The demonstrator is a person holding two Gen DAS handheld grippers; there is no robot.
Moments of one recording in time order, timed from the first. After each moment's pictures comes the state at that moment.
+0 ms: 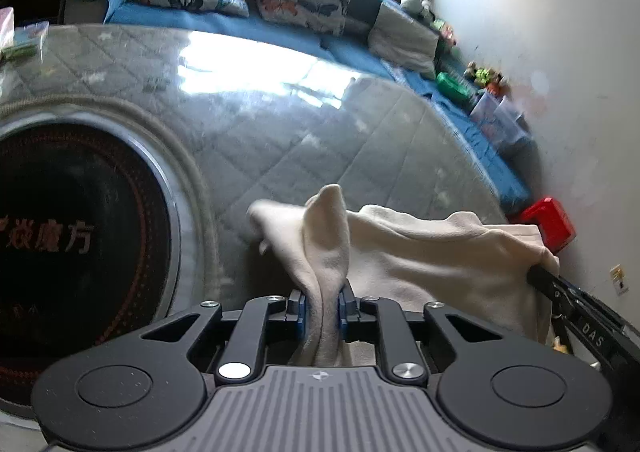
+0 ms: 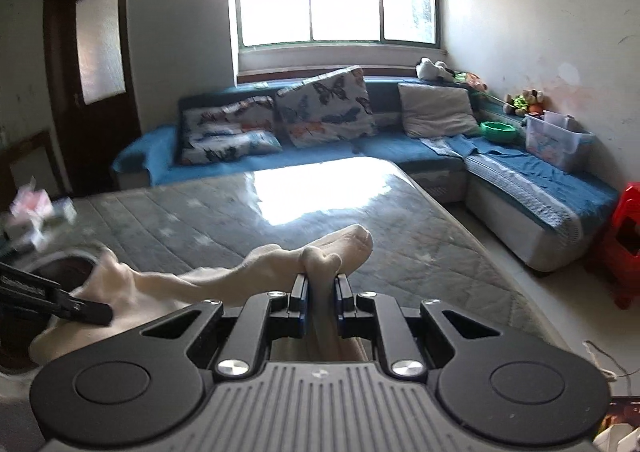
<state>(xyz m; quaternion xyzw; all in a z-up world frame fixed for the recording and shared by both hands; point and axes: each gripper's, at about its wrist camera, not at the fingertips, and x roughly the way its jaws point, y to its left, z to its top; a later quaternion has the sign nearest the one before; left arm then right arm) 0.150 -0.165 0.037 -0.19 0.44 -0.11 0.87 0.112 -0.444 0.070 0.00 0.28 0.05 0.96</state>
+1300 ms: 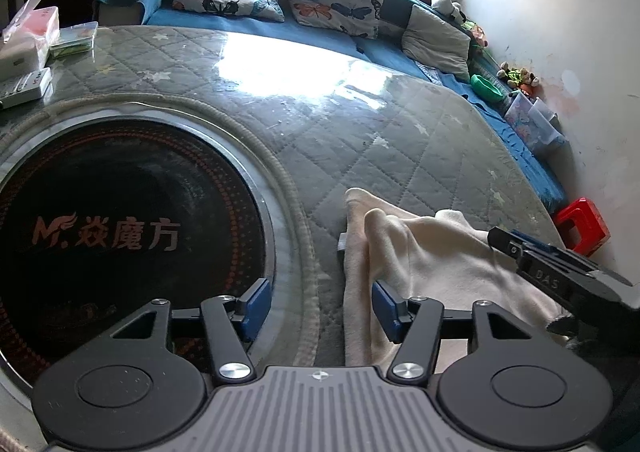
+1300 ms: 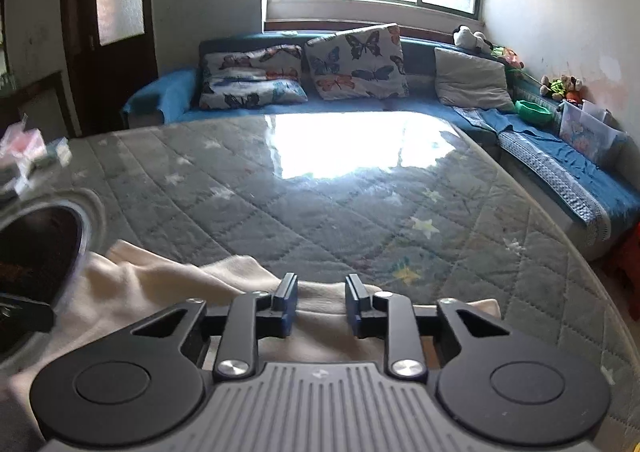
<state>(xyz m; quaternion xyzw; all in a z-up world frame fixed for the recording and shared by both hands) 0.134 -0.126 0.030 -0.16 0.44 -0.06 0.88 0.175 -0.375 0.023 -0.03 0.33 0.10 0.94</state>
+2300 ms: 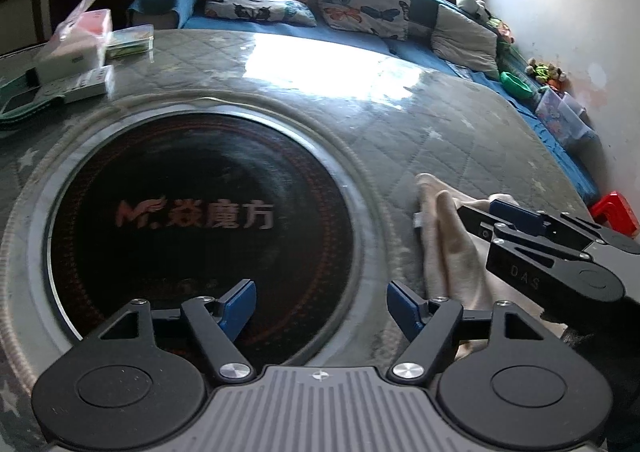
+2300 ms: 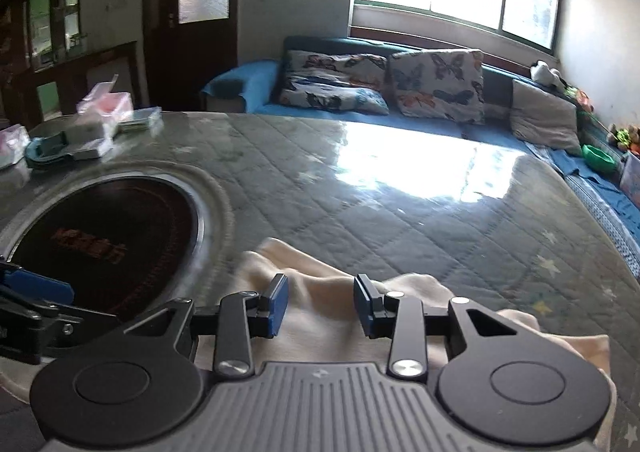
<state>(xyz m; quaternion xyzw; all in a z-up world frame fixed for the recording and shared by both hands) 0.104 -0.087 0.027 -0.13 0.45 -0.01 0.88 0.155 -0.283 0.021 -0.10 0.32 0.19 0.92</state>
